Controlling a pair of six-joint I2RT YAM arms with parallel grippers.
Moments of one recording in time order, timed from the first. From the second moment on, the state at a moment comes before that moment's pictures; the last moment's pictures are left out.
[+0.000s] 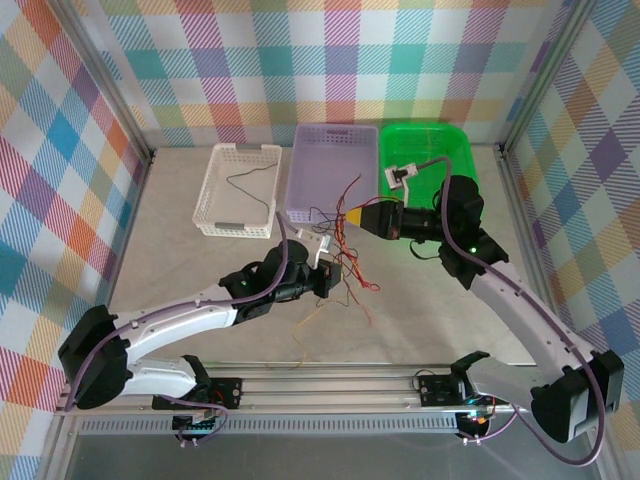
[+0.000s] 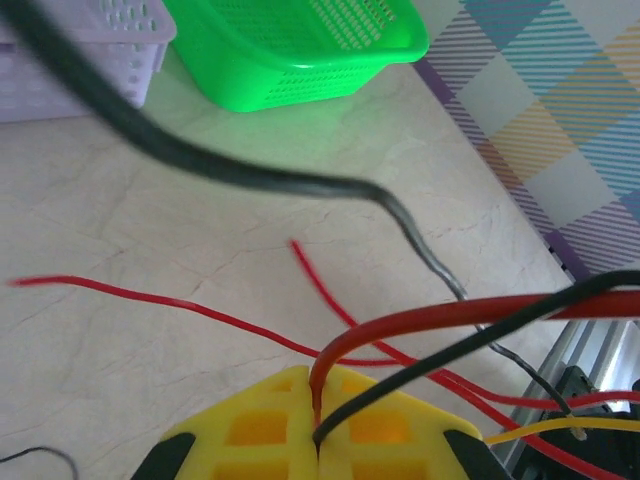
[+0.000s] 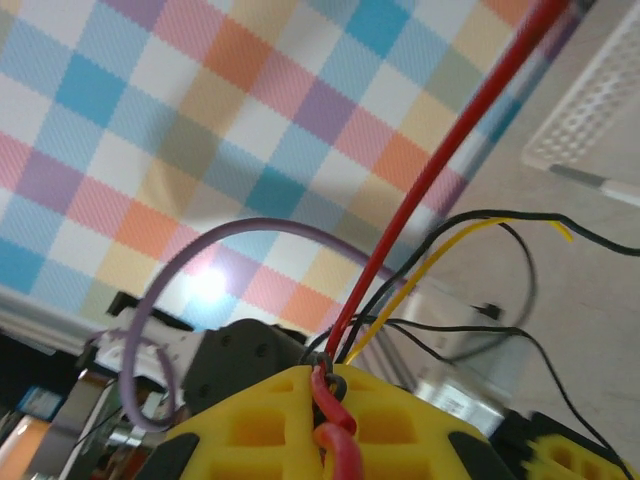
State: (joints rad) left arm -0.94 1.24 0.80 -0.04 0.02 -0.55; right arm 0.45 1.09 1.00 -0.01 -0.90 0.88
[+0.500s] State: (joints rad) left arm -0.75 0.77 0.76 -0.45 -0.14 -0.60; right arm 0.14 0.99 0.95 -0.33 -0.67 0.74
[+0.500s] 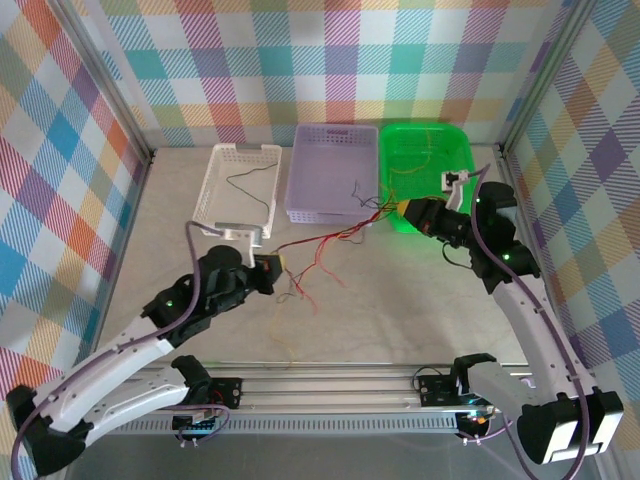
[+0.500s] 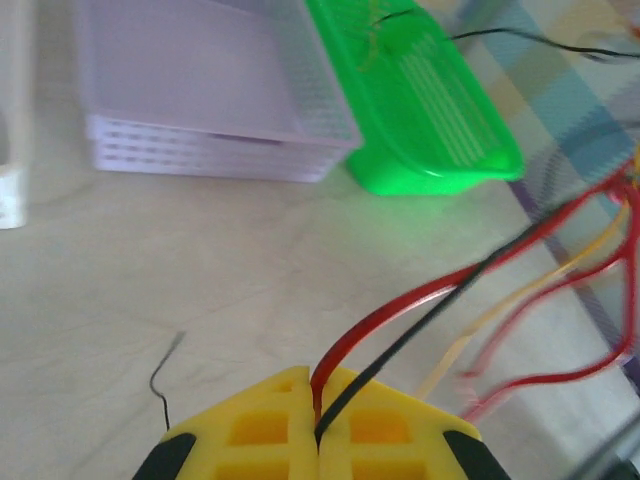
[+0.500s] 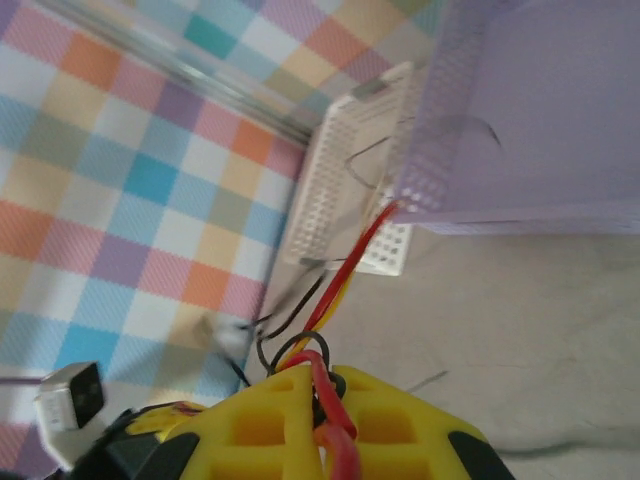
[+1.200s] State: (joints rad) left arm -0.43 0.65 1.04 -0.93 -0.29 -0.59; right arm -0.28 0.81 0.86 -0.54 -0.53 0.73
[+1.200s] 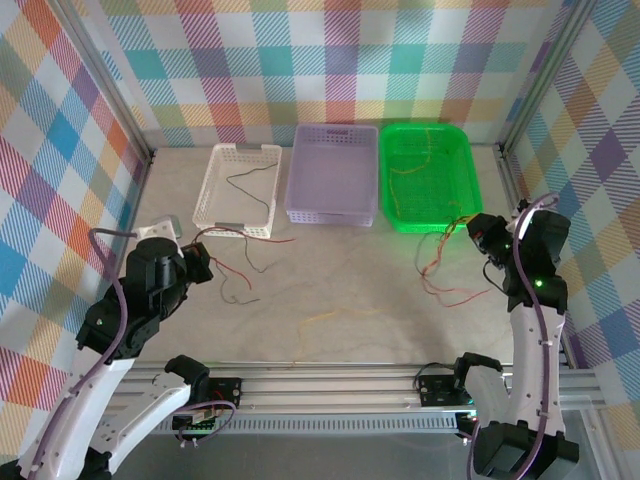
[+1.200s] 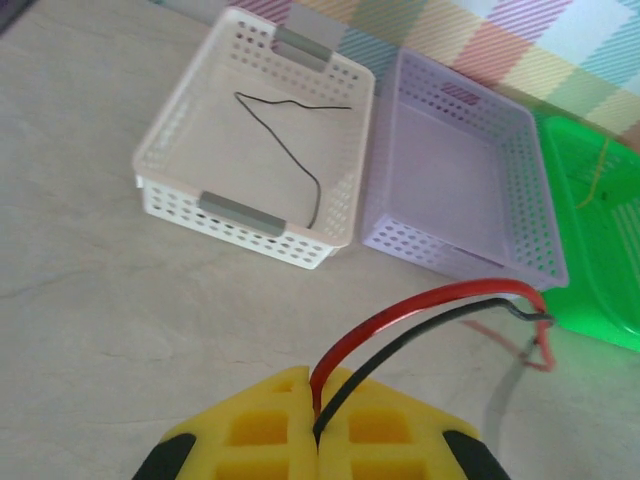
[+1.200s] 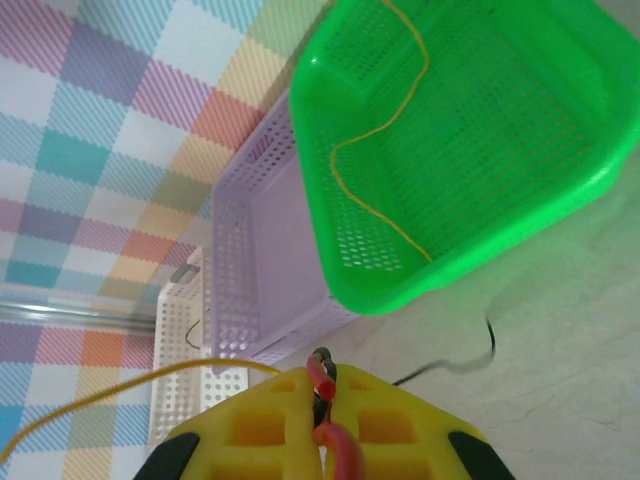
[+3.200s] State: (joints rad) left arm -0.58 1.24 1.27 -0.64 0.22 -0.69; right arm 0.70 1.33 1.03 -0.25 -0.67 0.28
